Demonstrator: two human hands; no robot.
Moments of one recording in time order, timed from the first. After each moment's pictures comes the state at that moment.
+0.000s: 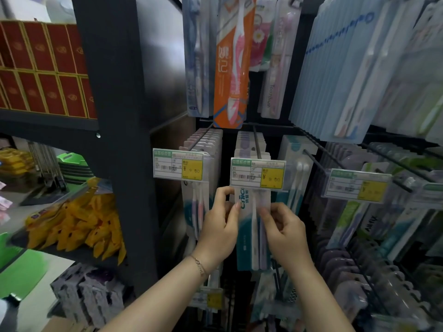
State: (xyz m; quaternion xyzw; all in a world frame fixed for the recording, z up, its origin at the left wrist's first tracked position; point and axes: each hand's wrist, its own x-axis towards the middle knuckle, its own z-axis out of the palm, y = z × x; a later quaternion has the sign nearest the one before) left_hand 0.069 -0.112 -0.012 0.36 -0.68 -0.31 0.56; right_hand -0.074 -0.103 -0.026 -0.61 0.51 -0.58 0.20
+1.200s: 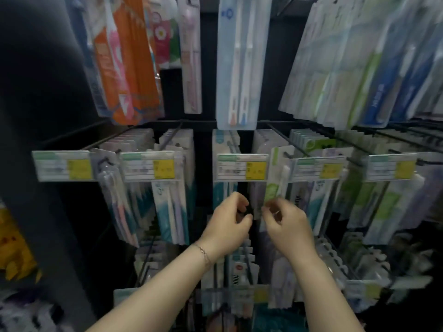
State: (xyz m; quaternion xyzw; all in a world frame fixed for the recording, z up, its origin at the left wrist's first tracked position) left_hand -0.068 -0.105 -0.014 0.39 -0.79 -0.29 0.38; right_hand -0.216 -0.071 -0.028 -0.57 0.69 -0.44 0.03
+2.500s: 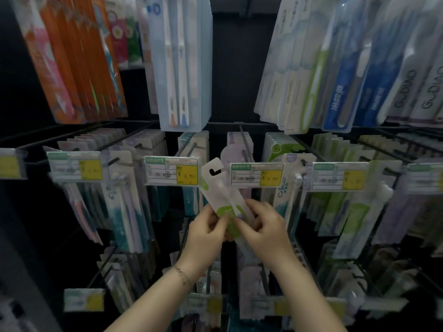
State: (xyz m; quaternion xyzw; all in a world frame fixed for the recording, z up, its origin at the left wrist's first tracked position) left_hand -0.146 -0.088 -0.036 0.36 -0.62 -0.44 0.54; right_hand -0.290 -0.081 -0.041 -0.66 0.53 -0.52 0.10
